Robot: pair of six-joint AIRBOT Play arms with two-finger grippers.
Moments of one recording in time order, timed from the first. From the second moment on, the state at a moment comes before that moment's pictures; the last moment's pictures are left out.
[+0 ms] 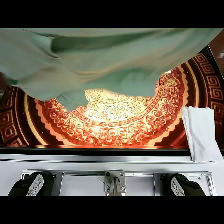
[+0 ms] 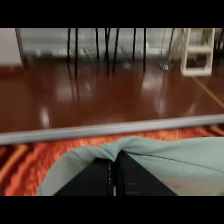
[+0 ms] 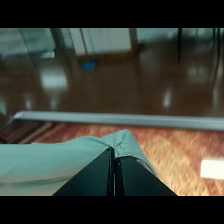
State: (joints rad) left arm 0.36 -0.74 1.82 0.90 -1.11 -1.27; right arm -0.25 -0.85 1.71 -0.85 1.00 1.27
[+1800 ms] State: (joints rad) left arm 0.12 -1.29 1.00 0.96 -0.64 -1.12; right arm -0.04 -1.32 1.00 -1.18 0.44 1.53
